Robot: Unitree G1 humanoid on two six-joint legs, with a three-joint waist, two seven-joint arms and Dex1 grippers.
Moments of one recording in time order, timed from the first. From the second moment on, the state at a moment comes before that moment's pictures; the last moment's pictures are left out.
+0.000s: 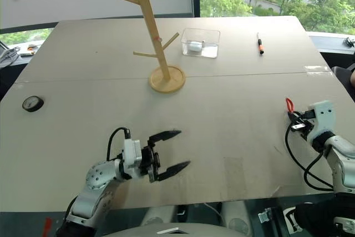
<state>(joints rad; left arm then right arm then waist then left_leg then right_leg) 0.10 0.41 -0.14 -0.25 -0.40 -0.18 -0.96 -0.08 -0.62 -0.32 0.01 0.35 0.33 0.62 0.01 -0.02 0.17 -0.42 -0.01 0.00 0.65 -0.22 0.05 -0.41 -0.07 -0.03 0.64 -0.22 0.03</state>
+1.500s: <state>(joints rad) -0.34 0.49 0.26 -0.49 -0.64 0.57 -0.34 -0.72 -0.16 0.26 0.11 -0.15 -0.16 0.43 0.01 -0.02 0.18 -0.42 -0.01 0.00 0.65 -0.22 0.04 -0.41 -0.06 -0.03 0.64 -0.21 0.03</state>
